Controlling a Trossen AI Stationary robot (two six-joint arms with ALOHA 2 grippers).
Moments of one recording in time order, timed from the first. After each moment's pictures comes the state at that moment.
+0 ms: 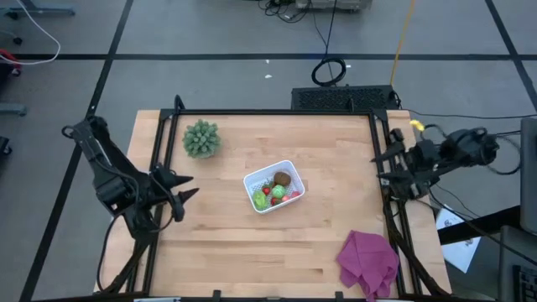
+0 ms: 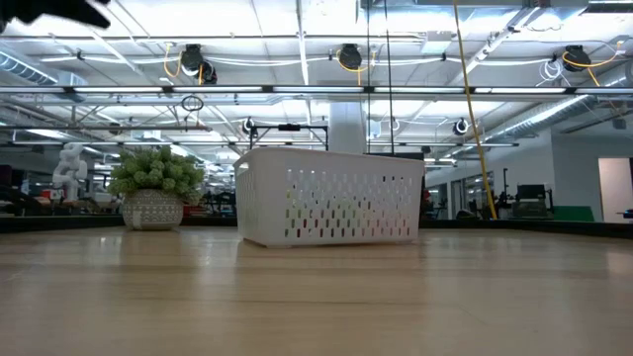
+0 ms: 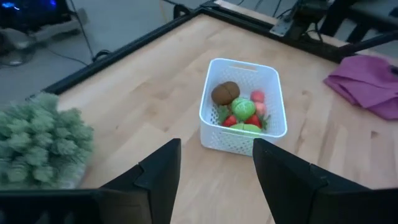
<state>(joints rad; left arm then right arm) -0.91 1.02 1.01 -1.29 -1.03 -1.41 0.37 0.38 0.82 -0.34 0.16 0.03</state>
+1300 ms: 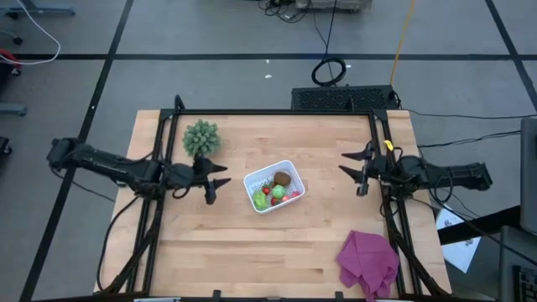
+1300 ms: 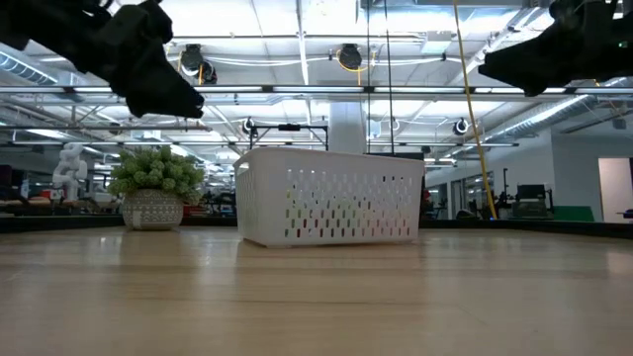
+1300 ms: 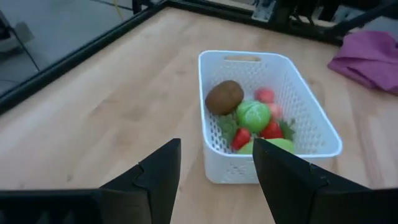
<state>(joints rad) -0.17 0.86 0.43 -0.05 -0.42 -0.32 0.08 0.13 0.14 0.04 0.34 -0.10</state>
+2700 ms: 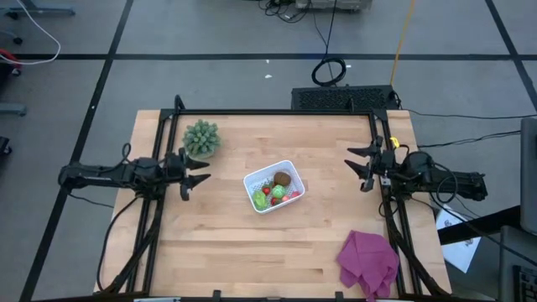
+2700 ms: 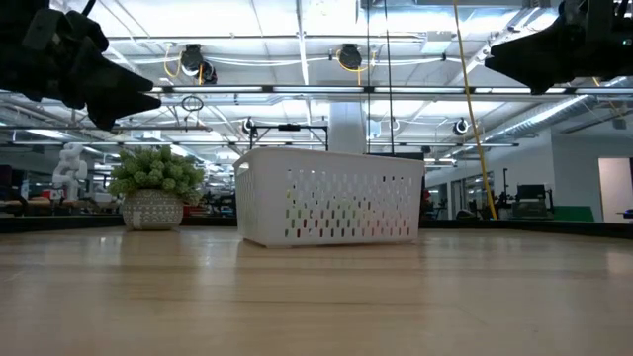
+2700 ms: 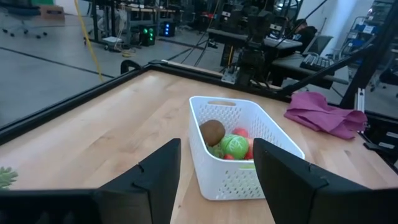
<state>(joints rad) -0.06 0.10 0.11 -0.11 -0.23 -0.20 -0.03 0.00 0.14 -0.02 0.26 -0.07</state>
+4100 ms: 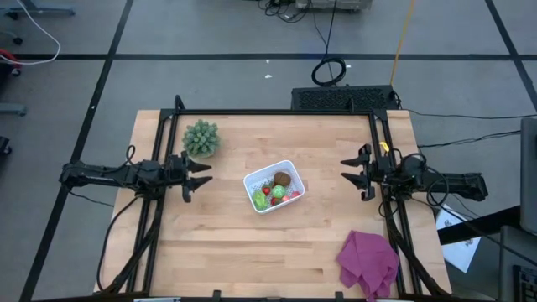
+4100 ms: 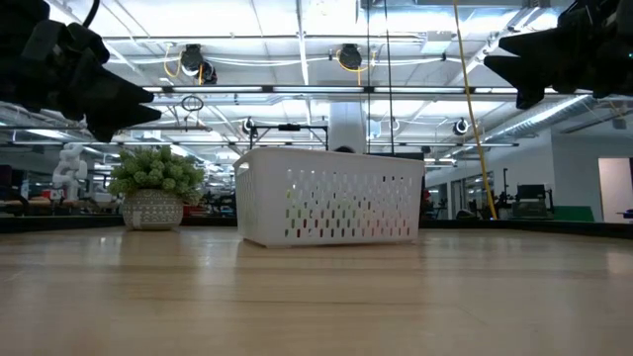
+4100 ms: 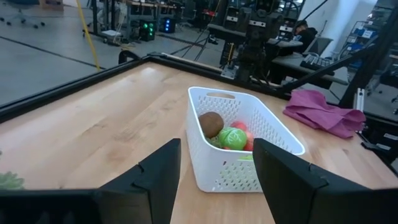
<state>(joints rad) -0.09 0.10 0.05 -0.06 -0.26 -0.24 -0.04 0.01 0.02 0.22 0.02 0.06</state>
